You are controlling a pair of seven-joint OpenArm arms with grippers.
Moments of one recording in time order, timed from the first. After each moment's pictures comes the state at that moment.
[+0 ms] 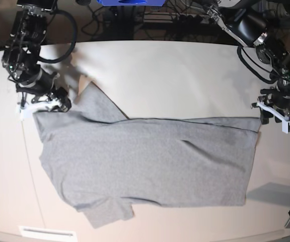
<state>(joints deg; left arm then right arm) -3.7 -9.7 -49.1 93.4 -4.4 -40.0 49.8 -13.5 1.5 17.8 106.3 43.3 -13.7 -59.6</state>
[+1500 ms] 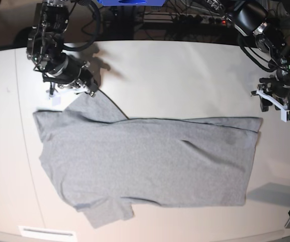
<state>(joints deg) 0.8 -10.1 -49.4 93.6 -4.5 -40.0 49.4 -16.8 -4.3 11.2 102.9 43.6 -13.5 -58.8</state>
